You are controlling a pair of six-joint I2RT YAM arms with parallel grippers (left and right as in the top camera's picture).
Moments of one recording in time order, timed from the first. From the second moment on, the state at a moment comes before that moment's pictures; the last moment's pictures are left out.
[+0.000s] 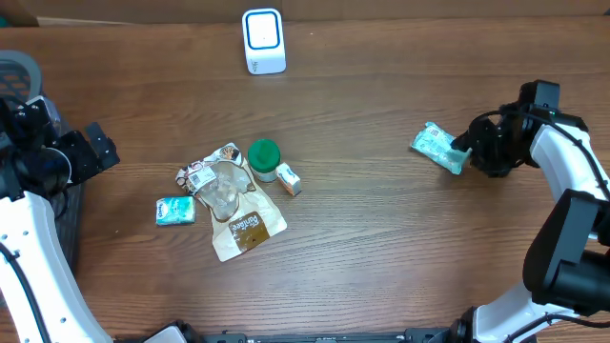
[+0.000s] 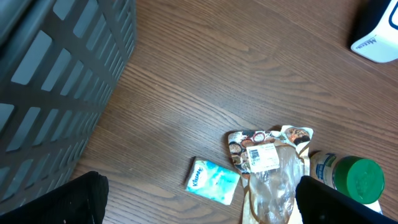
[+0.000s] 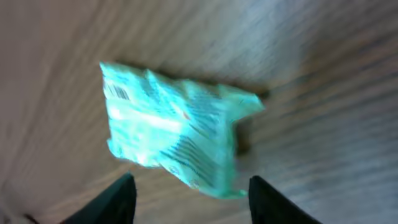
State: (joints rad) left arm 0.52 1.38 1.45 -1.11 0.19 -0.04; right arm -0.27 1.83 1.25 -0.79 -0.33 0.40
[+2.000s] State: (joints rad) left arm 0.52 1.38 1.45 -1.11 0.19 -0.04; right arm 0.60 1.82 1.41 -0.73 -0.28 0.10
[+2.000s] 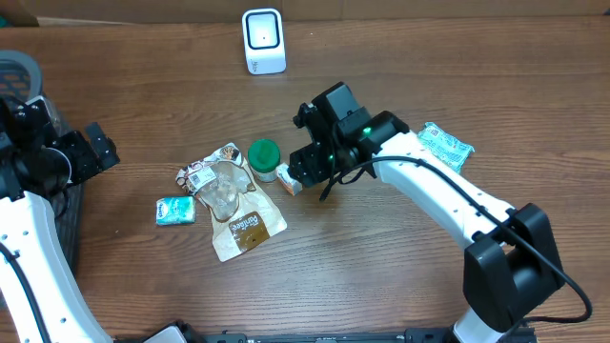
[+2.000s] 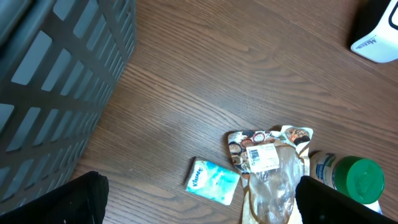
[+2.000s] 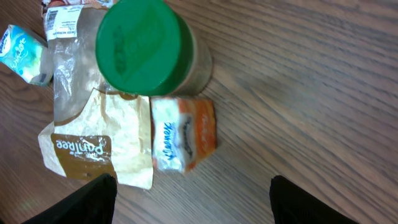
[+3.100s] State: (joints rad) left arm 0.52 1.38 1.45 -1.11 0.19 -0.04; right arm 0.66 2.01 1.41 -0.61 -0.15 0.11
